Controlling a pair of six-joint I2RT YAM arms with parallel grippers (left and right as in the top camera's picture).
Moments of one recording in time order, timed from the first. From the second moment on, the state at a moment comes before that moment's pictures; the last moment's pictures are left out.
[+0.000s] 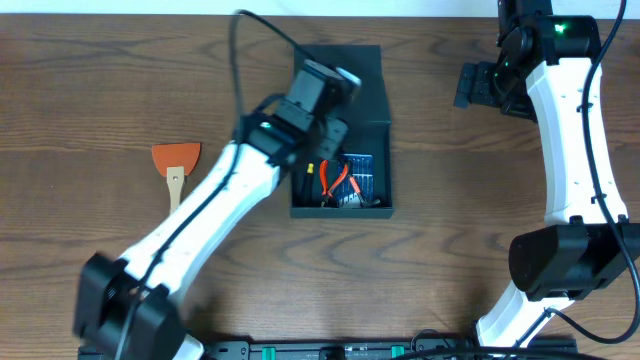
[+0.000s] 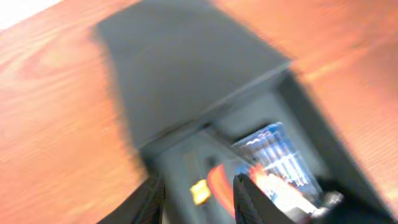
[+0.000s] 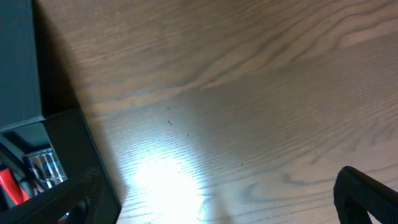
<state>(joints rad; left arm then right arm) -0.56 1.66 1.44 -0.68 -0.10 -0.03 0.03 1.92 2.03 -1.45 0.17 0.31</state>
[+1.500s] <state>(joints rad) 0.06 1.63 1.04 -0.89 -0.07 -0.16 0.03 1.92 2.03 -1.45 0.17 0.31</state>
